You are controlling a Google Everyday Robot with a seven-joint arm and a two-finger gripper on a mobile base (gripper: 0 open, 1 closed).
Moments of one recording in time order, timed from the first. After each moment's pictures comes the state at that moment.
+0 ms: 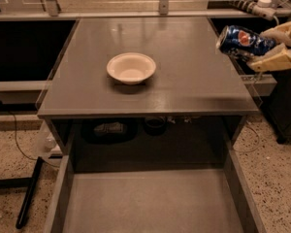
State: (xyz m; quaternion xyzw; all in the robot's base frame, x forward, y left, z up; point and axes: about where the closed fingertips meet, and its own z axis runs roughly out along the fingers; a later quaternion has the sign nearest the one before) arm 0.583 -0.290 0.967 -0.53 0.72 0.00 0.45
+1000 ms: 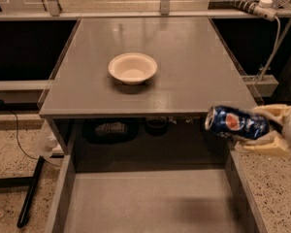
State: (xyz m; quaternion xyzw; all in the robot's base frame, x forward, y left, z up) arm 0.431 -0.255 0.866 -0.55 0.73 -0.01 0.40
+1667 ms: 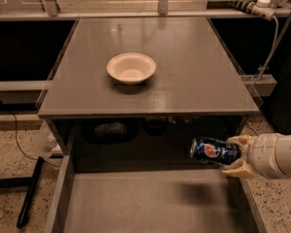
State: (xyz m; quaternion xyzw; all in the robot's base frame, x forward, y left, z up) arm 0.437 -0.241 0.741 -0.56 0.76 0.01 0.33
